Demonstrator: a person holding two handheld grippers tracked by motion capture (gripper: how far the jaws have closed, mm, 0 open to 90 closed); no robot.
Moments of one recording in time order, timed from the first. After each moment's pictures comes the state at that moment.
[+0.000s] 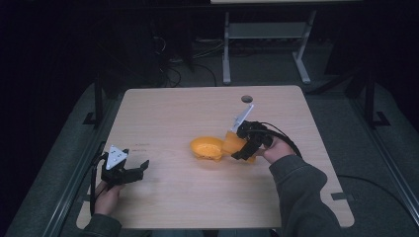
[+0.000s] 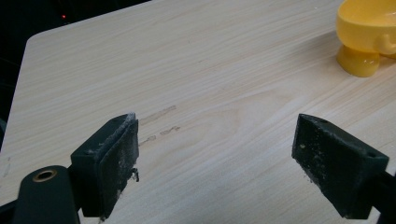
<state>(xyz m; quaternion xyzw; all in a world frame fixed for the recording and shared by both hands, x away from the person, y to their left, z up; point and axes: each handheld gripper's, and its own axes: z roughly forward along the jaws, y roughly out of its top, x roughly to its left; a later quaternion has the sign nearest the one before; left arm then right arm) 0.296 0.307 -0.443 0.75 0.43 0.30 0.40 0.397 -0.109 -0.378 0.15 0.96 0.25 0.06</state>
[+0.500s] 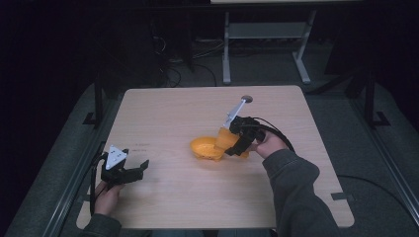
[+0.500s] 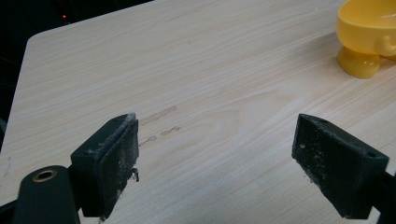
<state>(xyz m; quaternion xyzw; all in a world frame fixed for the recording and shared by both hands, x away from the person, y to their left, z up) 0.296 0.308 -0.443 0.75 0.43 0.30 0.40 0.408 -0.089 -0.371 0.13 0.96 0.25 0.05</state>
